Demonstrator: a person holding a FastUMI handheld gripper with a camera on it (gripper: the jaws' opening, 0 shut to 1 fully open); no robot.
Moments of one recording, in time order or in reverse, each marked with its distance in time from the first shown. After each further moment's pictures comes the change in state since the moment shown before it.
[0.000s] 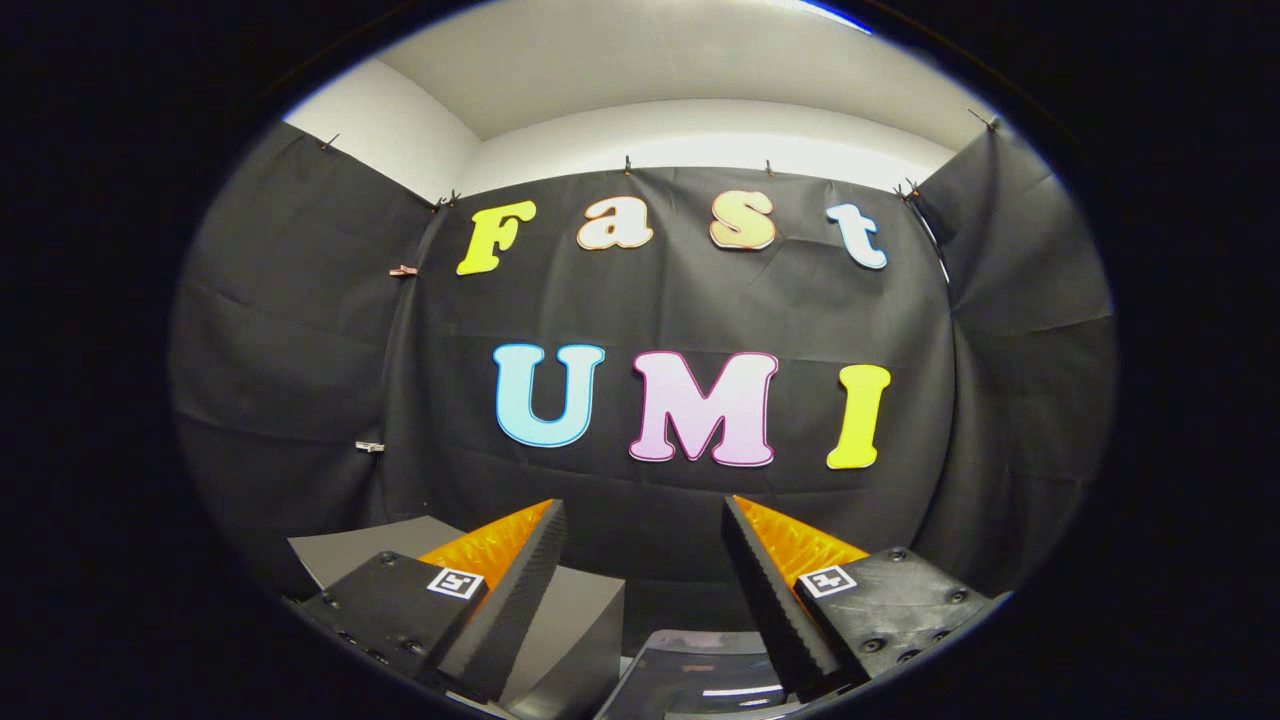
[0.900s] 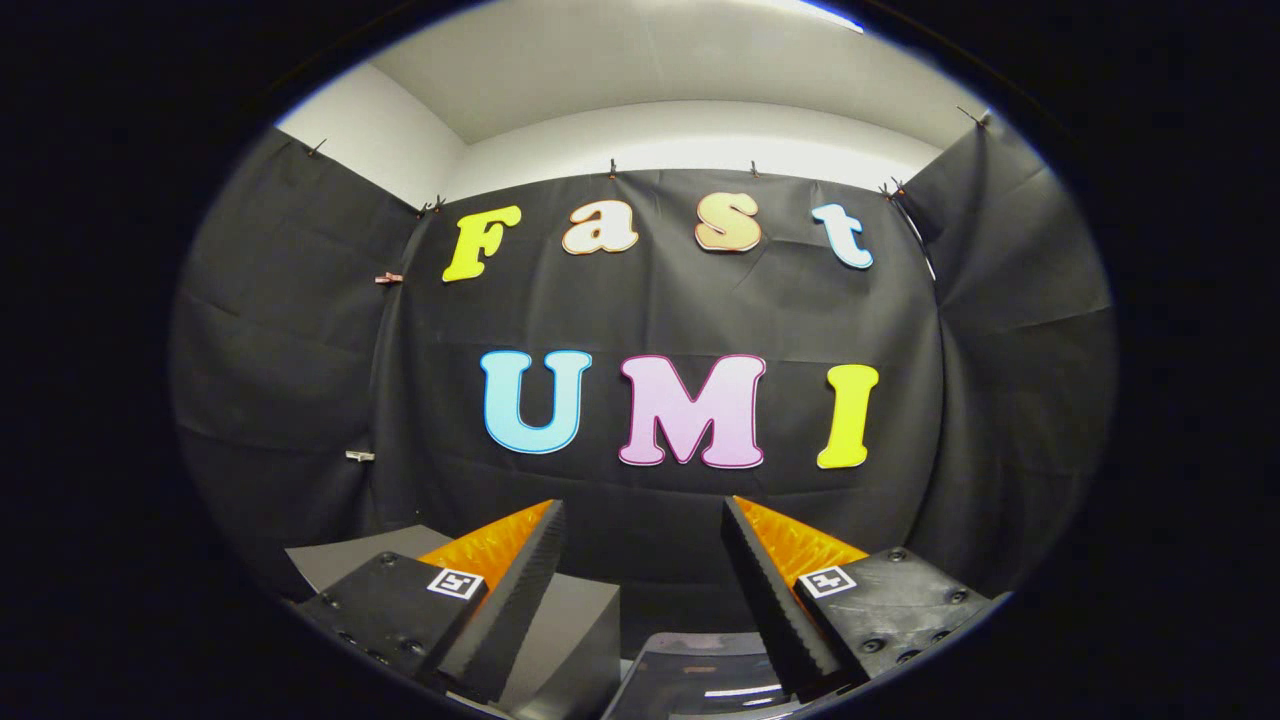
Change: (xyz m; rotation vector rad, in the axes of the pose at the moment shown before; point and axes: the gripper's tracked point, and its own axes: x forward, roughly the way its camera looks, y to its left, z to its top) arm 0.007 0.003 0.003 0.032 0.007 -0.036
